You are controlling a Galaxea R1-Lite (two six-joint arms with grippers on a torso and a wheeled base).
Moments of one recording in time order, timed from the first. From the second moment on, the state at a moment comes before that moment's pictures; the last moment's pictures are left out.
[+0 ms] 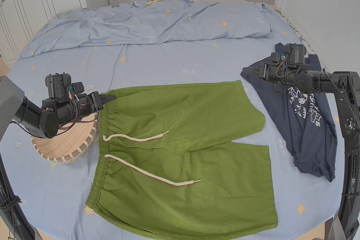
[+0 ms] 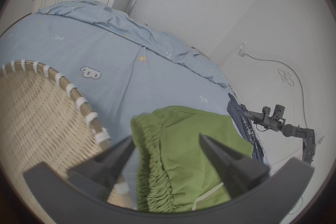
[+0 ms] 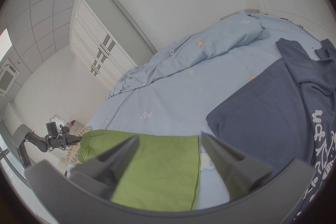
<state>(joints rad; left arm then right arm) 0.00 2.05 -1.05 -0.65 -0.40 -0.37 0.07 2.40 -1.94 -0.13 0.56 0.21</state>
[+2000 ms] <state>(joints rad) -0.25 1.85 -0.02 -1.29 -0.39 -0.50 0.10 2.11 -0.96 -0.67 0.58 0.21</state>
